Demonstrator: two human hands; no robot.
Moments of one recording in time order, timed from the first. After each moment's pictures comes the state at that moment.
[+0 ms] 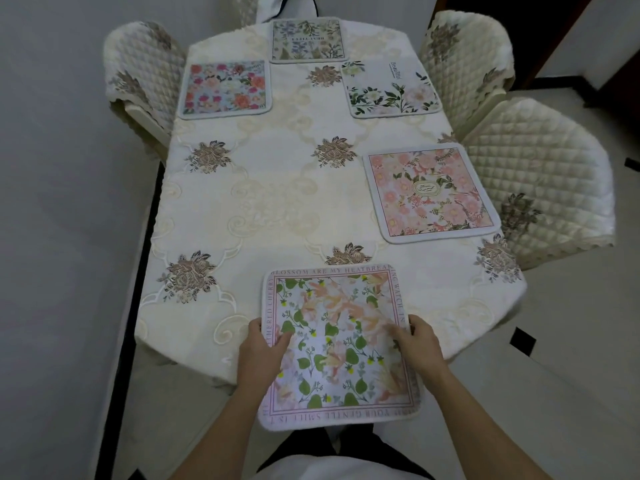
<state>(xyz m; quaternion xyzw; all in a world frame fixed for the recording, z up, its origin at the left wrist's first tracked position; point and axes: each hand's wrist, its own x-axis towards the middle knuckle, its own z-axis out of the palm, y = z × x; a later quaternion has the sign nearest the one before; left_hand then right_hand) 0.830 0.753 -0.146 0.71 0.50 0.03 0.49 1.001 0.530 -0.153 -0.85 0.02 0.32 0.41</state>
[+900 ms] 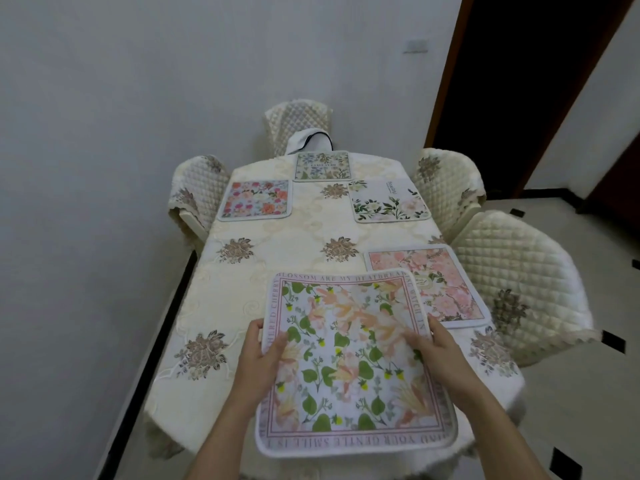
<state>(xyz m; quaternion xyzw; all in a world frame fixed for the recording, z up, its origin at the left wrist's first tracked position) 0.884 0.777 -0.029 0.66 0.34 0.22 0.63 1.071 0.536 -0.005 -0.71 -0.11 0.31 0.61</state>
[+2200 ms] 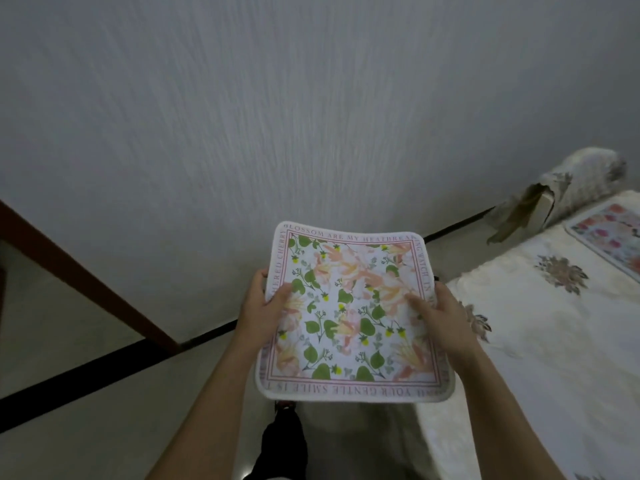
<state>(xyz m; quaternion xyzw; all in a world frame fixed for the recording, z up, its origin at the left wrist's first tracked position) 0.498 0.805 -0.029 0.34 0.66 0.52 0.43 0.784 0.862 -0.023 -0.62 -0.53 0.48 0.32</state>
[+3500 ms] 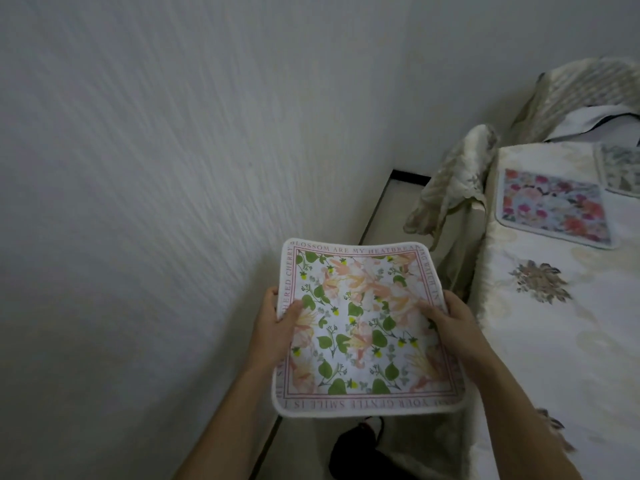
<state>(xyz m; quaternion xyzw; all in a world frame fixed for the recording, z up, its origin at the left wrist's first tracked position) 0.536 1.283 -0.028 0.53 0.53 0.32 0.58 0.806 1.171 -0.060 -0.73 -0.25 0.39 0.50</state>
